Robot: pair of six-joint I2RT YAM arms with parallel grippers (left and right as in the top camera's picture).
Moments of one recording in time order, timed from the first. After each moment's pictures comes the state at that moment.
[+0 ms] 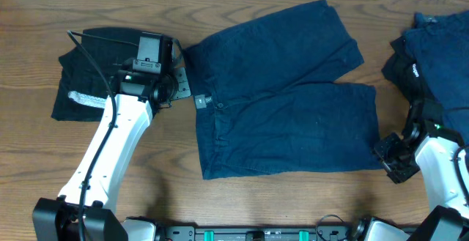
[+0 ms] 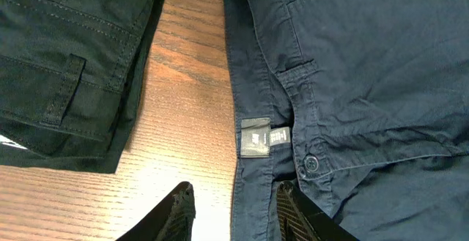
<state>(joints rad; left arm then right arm) -0.18 1.49 1.19 -0.78 0.02 -0.38 -0.37 1.35 0.73 -0.92 0.01 0.64</state>
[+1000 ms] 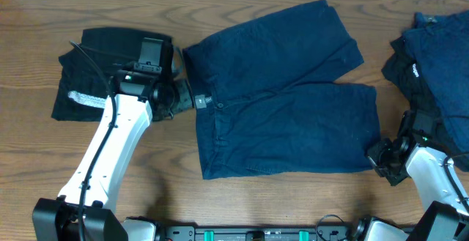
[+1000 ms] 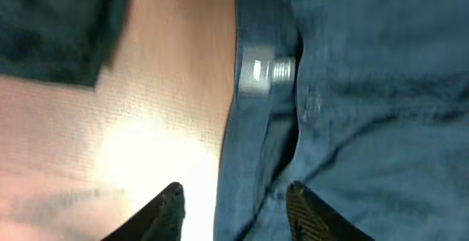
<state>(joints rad) -0.18 1.49 1.19 -0.98 0.13 -0.47 -0.37 1.35 0.58 -0.69 0.00 0.65</state>
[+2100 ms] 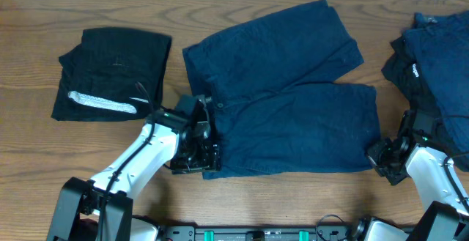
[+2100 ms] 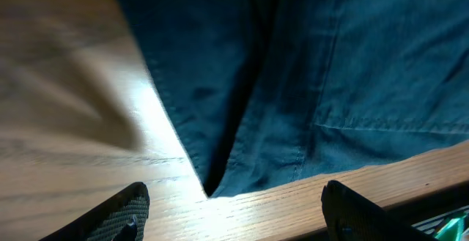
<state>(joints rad) -0.37 1.50 0.76 -0.89 0.35 -0.33 -0.37 1.35 0.58 -0.68 0.00 0.65</state>
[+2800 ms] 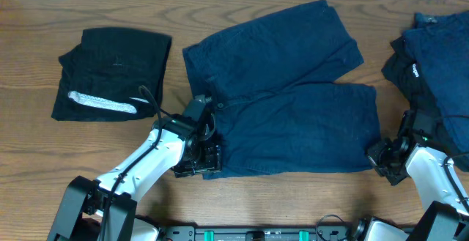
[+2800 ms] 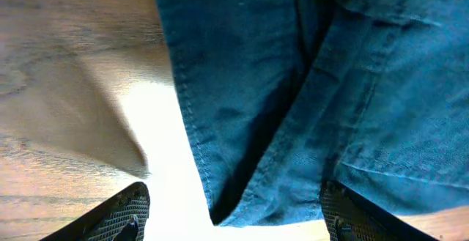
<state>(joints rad) -0.43 1.50 0.72 -0.81 0.26 -0.52 -0.37 1.35 0.58 -0.68 0.00 0.65</state>
